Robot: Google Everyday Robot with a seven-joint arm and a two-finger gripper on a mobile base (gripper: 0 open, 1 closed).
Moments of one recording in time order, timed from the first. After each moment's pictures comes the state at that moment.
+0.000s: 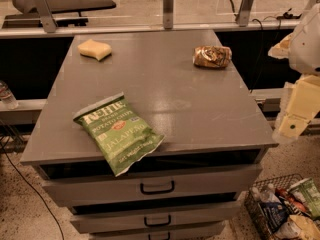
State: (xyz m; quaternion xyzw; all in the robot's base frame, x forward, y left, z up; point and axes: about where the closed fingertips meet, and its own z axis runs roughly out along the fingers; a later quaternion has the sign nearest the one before) arm 0.438 -0.217 0.976 -0.60 0.78 -0.03 0.16
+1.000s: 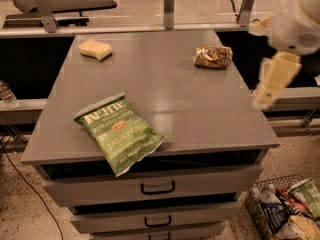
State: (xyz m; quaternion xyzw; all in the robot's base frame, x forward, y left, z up) arm 0.517 -0.209 0.979 -0.64 0.74 -0.04 0.22
